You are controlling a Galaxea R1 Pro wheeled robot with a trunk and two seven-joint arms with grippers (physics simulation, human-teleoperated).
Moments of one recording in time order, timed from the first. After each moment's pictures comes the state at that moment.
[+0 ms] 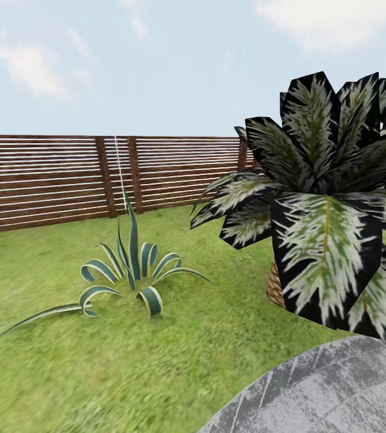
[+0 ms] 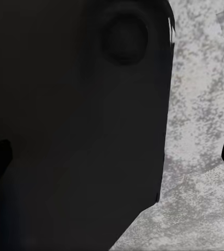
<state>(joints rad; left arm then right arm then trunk) 0.00 0.00 0.00 0.00 0.00 0.00 0.00 0.00 0.00 0.00 0.00 0.00 0.00 0.00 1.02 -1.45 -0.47</state>
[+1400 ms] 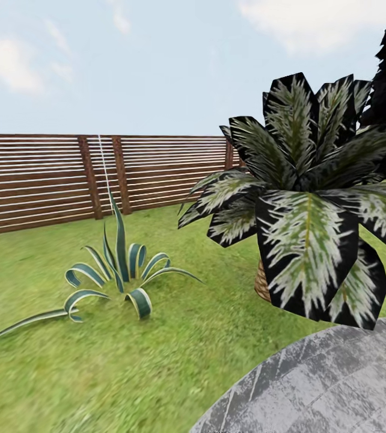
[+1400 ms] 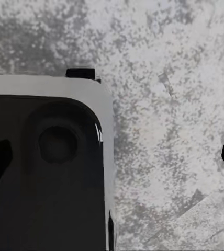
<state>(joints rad) 0.02 0.02 0.00 -0.37 0.00 0.20 -0.01 -0.01 -0.08 -0.01 -0.15 -0.01 -0.03 0.00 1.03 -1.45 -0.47</state>
